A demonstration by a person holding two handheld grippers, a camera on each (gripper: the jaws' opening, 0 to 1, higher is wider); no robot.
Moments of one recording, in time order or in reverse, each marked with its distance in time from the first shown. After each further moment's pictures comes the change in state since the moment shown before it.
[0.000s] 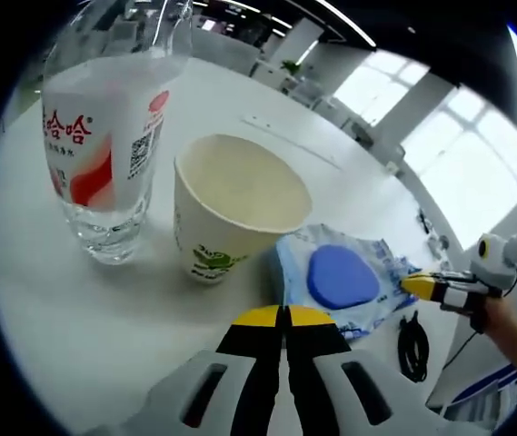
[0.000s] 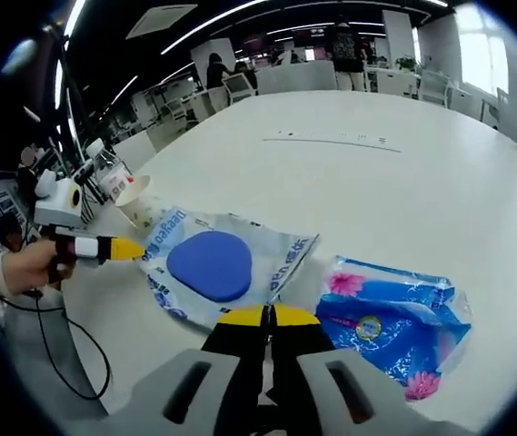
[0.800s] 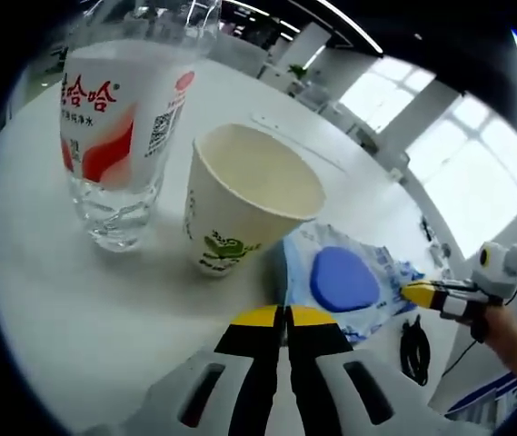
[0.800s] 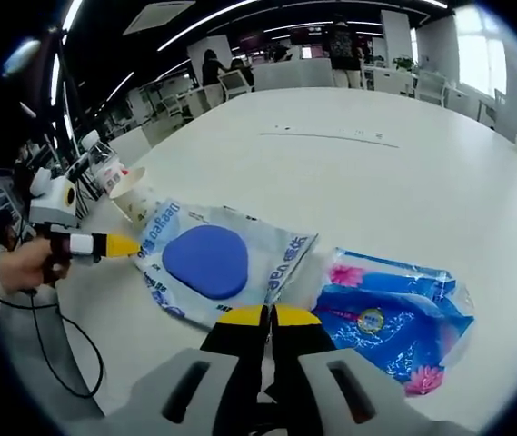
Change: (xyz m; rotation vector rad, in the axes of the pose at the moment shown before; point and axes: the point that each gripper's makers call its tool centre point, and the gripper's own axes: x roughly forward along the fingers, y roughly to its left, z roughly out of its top) left arm 0.001 0.006 -0.004 -0.041 -0.029 0.009; right arm 0.004 -0.004 -0.007 -0.006 0.018 -0.022
